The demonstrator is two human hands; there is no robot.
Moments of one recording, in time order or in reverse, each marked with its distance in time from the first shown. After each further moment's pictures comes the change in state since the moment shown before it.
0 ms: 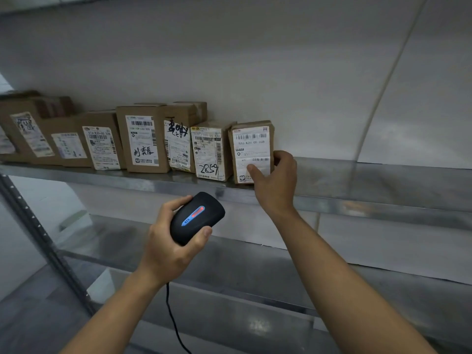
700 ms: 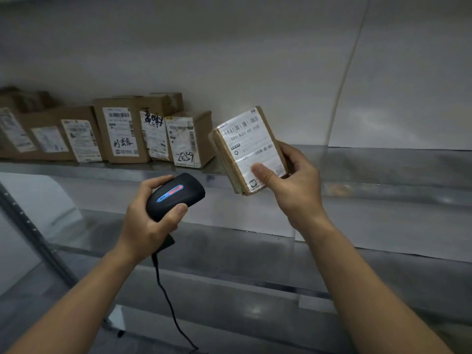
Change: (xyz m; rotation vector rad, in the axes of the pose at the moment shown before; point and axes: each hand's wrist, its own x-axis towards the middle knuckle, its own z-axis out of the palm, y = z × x) left_hand -0.002 0.030 0.007 -0.131 -0.039 -0.040; right_hand -0.047 -0.031 -0.133 0.446 -0.213 0.053
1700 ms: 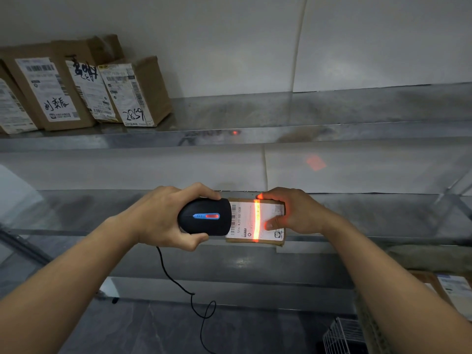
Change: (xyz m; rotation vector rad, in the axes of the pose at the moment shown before) left_hand -0.015 -0.002 0.061 0.530 -0.946 0.357; right_hand -0.070 0.113 -0.129 -0.705 -0.663 0.363
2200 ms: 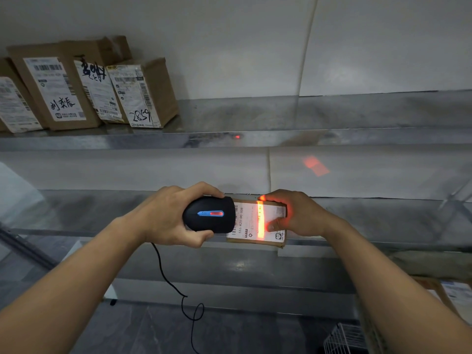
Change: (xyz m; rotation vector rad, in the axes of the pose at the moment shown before) left_hand 0.000 -0.009 0.001 -0.057 0.023 -0.028; right_hand 0.013 0.007 0.007 -0.013 0.026 0.006
